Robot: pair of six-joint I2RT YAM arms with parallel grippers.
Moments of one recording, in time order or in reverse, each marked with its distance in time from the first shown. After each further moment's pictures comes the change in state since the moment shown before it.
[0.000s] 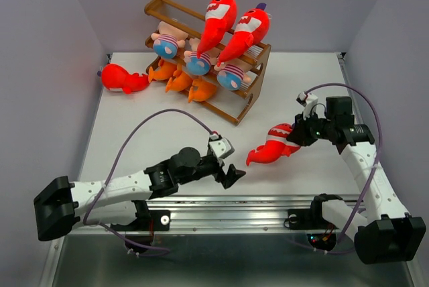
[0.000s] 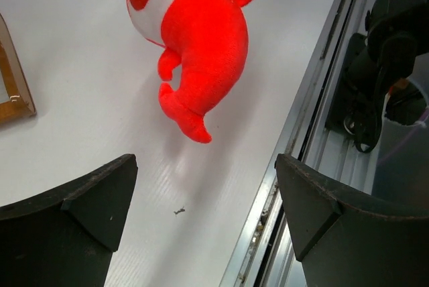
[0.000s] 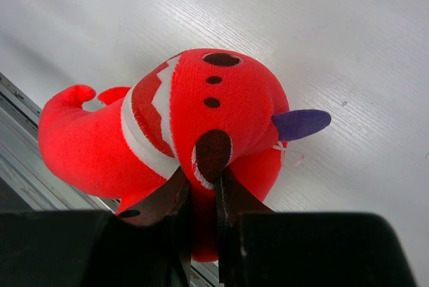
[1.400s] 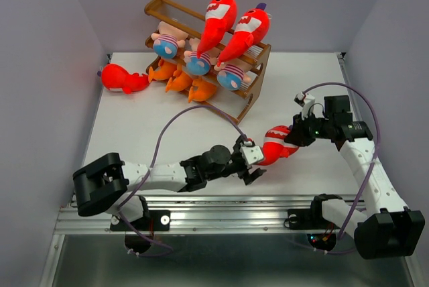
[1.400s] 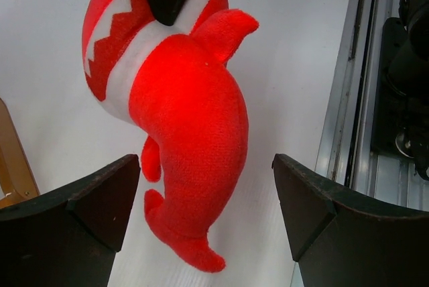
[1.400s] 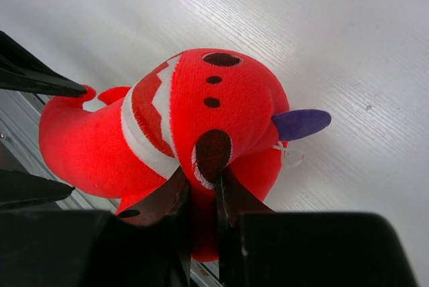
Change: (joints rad) left arm -0.079 0.417 0.149 0.251 -0.017 0.254; right arm 0.000 0.040 0.011 -0.024 -0.056 -0.006
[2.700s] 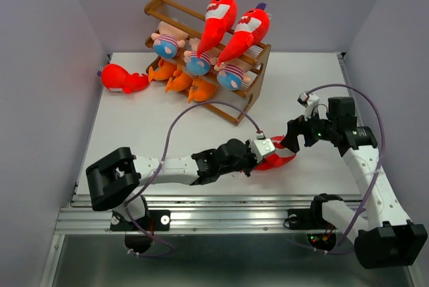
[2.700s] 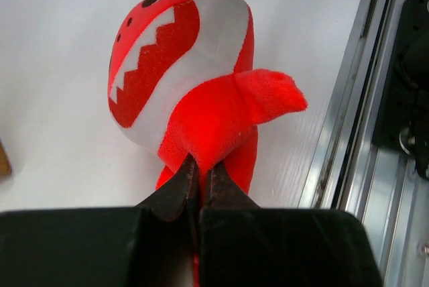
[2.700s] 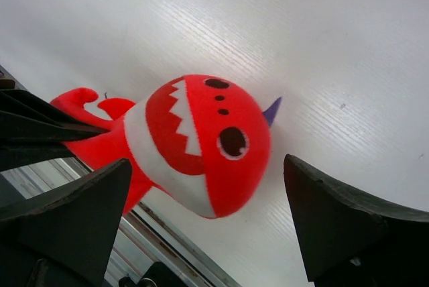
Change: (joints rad) left arm 0.006 0.165 0.205 -0.196 -0.015 -0.109; right arm 0.000 -0.068 -0.010 0.001 0.046 -0.006
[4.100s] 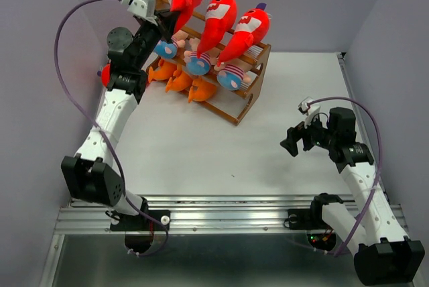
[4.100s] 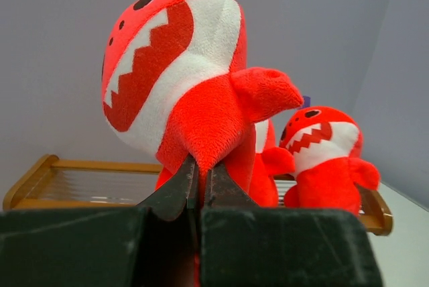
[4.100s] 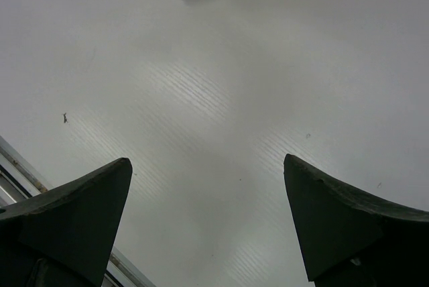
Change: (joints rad) left arm 0.983 -0.121 0.640 -0.023 0.360 -0.151; right arm 0.000 -0.154 -0.189 0.249 0.027 -0.036
